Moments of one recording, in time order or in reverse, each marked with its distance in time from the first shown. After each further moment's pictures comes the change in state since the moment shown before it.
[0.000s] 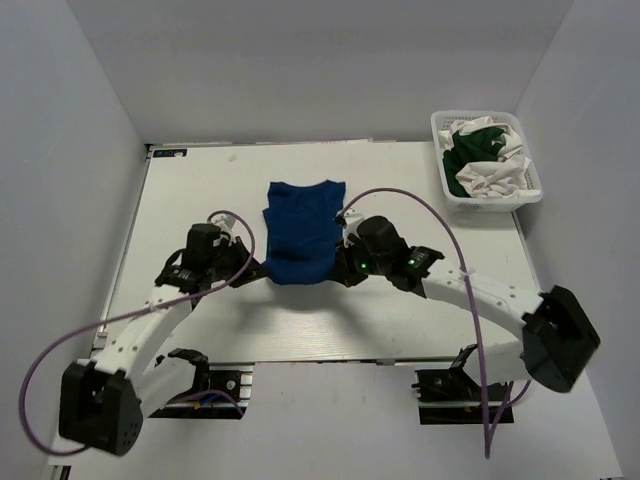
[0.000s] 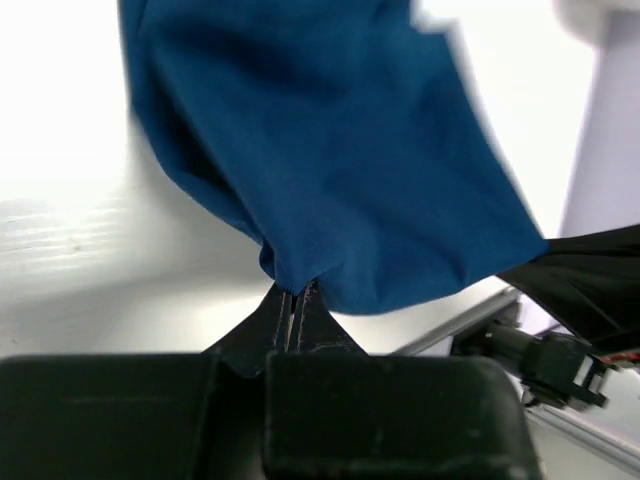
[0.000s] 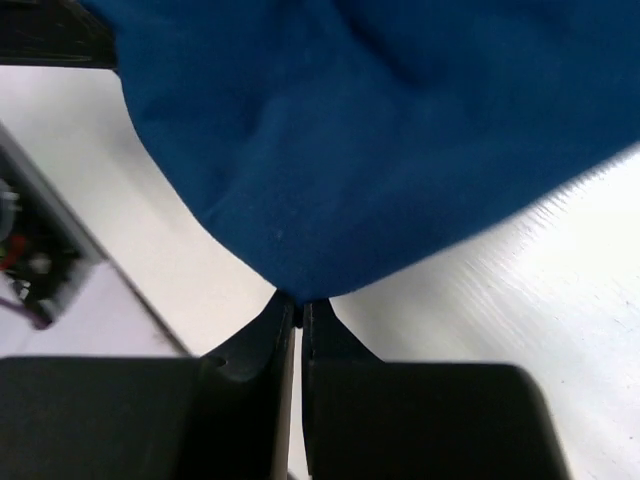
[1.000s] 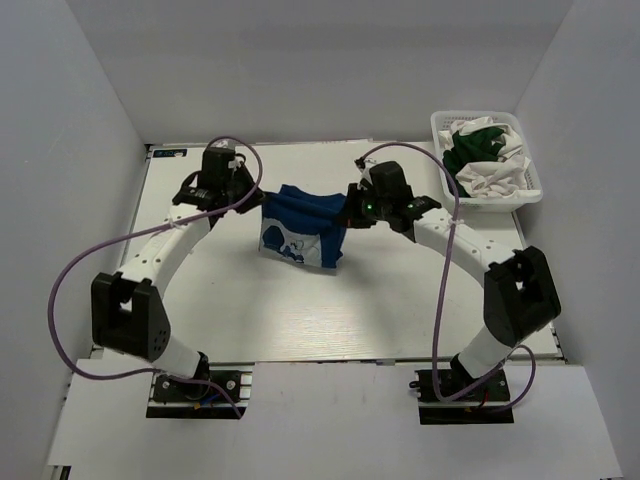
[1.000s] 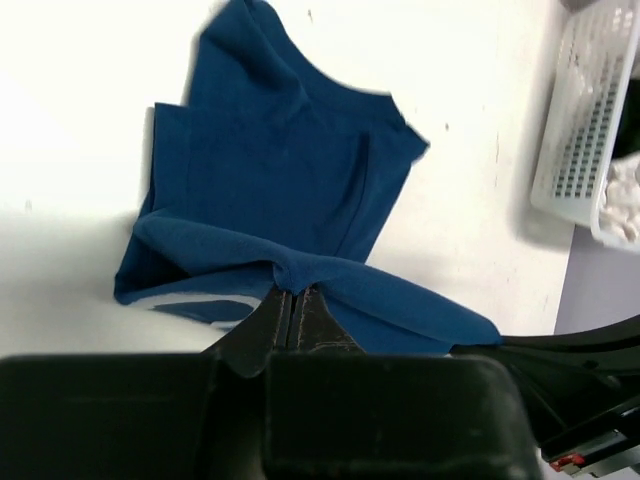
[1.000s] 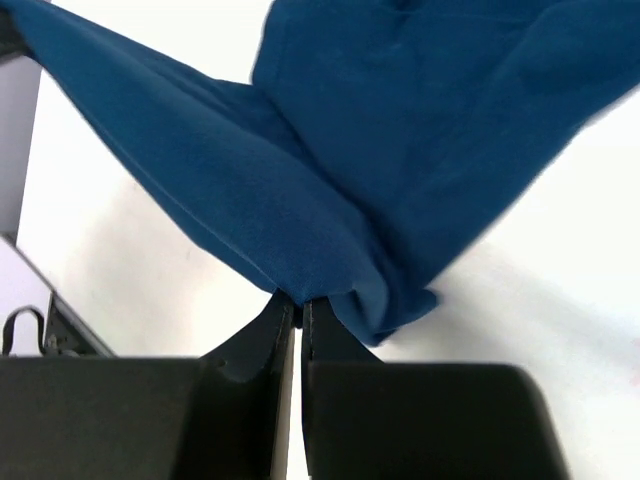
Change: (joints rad) left arm 0.013 0.424 0.607 -0.073 -0.263 -0.031; right arm -0.244 0.226 0.330 -0.045 -0.079 0.144
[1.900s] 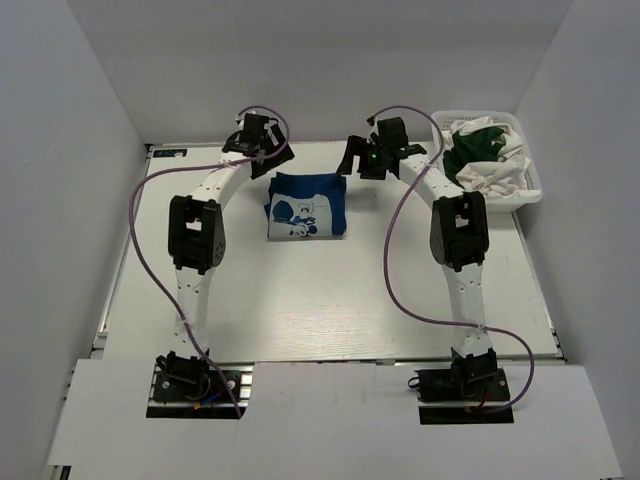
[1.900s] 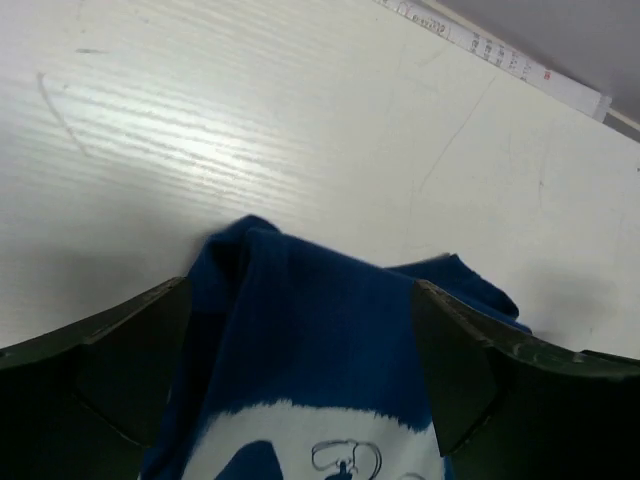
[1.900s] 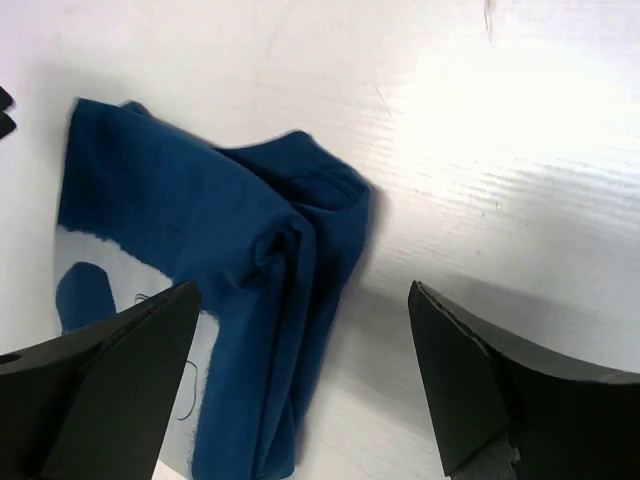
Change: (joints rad) left arm 0.006 0.899 0.889 -0.056 -0.184 0.073; right arm -0.261 0.793 0.871 -0.165 -0.074 -0.094
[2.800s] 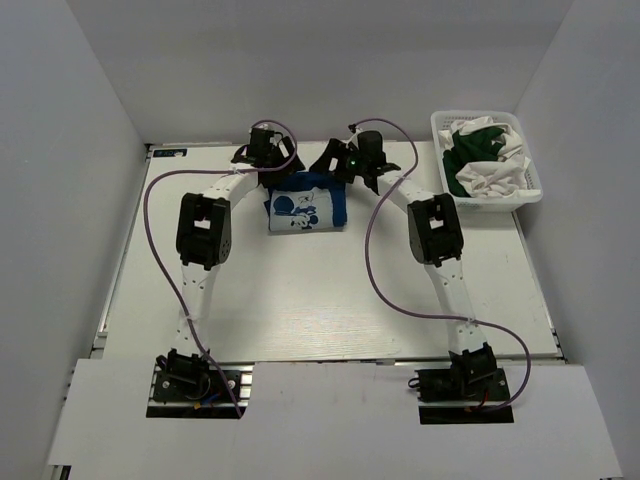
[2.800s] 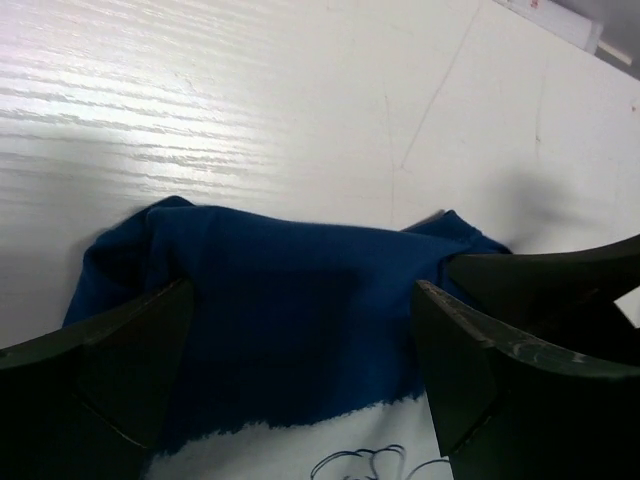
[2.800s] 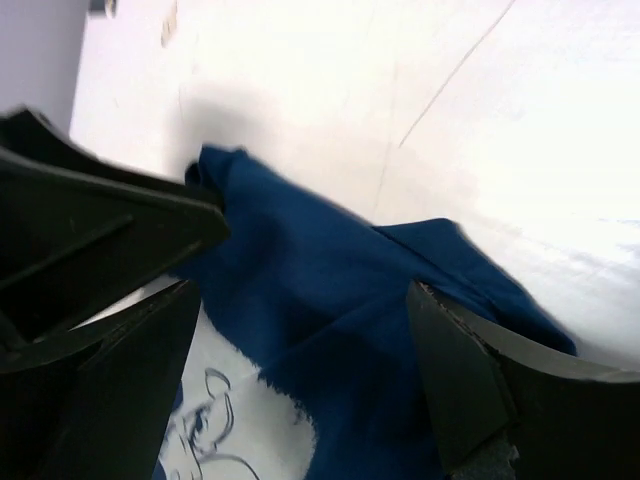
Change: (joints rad) left arm 0.000 0.083 -0.081 0.194 0.180 0.016; right arm 0.060 0.230 0.085 0.388 -0.145 0.218
